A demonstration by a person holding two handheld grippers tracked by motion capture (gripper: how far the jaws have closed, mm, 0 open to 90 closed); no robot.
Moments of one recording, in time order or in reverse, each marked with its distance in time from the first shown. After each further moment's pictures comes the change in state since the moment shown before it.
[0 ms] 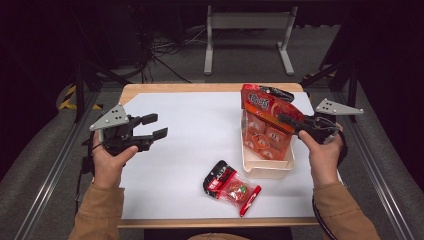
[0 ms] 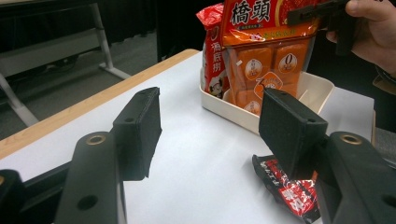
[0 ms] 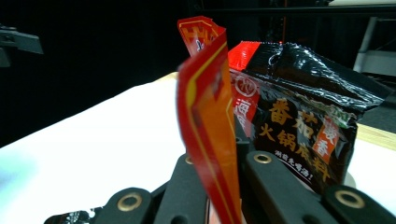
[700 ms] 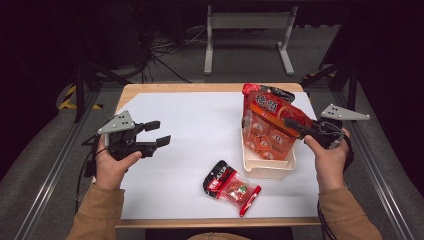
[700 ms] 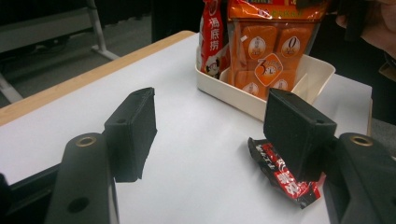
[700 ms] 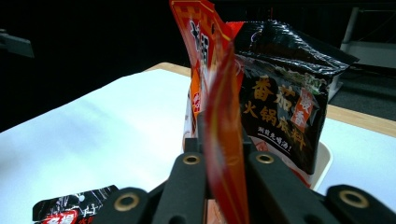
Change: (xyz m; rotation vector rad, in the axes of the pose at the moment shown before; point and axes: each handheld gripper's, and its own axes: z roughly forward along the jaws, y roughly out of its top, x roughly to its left) left arm -0.002 -0.017 0.011 0.064 -0.024 -0.033; right arm -0.004 -0.010 -0.014 0.030 -0.049 0.009
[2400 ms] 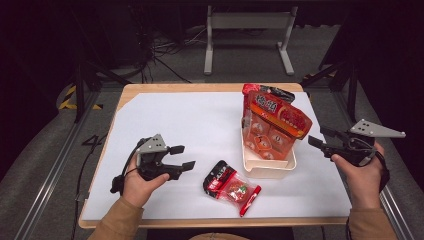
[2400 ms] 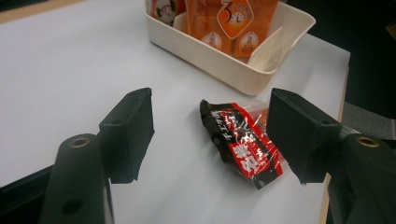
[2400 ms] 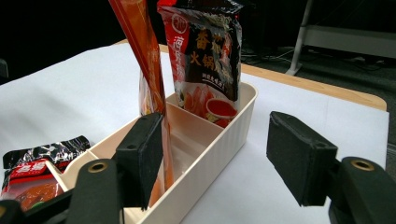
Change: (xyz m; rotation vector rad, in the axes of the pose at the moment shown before) left arm -0.048 -0.040 0.059 0.129 -0.094 -0.065; right arm -0.019 -0.027 -0.066 0.068 -0.125 -0.019
